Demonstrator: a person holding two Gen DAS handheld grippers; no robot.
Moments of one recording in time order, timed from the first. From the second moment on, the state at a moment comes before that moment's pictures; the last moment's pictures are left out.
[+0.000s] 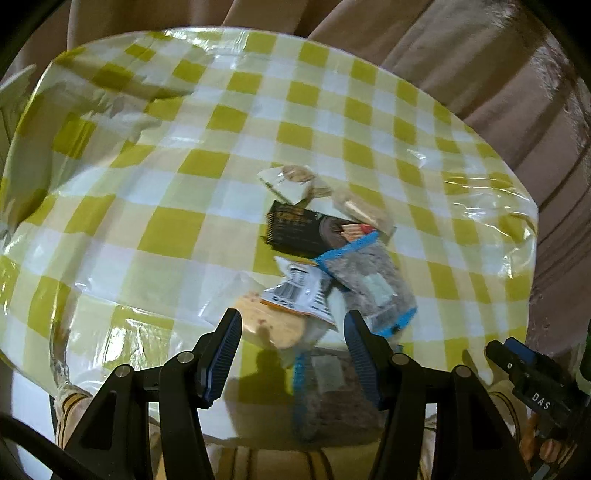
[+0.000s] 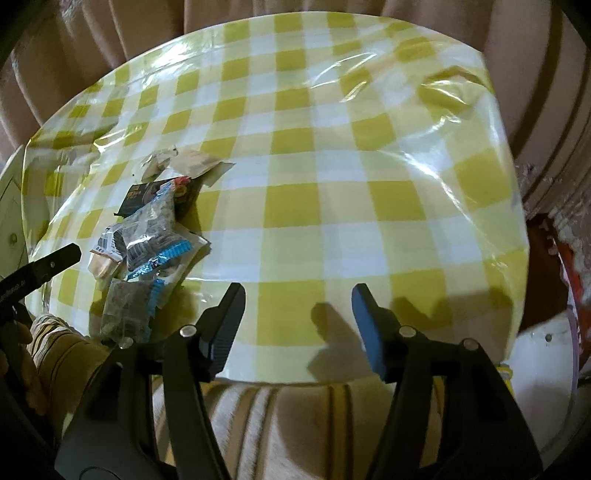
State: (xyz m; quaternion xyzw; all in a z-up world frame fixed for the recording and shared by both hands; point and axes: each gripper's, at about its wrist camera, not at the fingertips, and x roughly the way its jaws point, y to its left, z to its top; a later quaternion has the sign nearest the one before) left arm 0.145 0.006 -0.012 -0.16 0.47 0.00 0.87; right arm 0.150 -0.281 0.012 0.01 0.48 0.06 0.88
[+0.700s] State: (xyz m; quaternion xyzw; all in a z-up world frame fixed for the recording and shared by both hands) left arm 0.213 -0.005 -0.049 -0.10 0.52 0.00 0.85; right arm 0.196 -0.176 0.002 -0.04 0.49 0.16 0.86
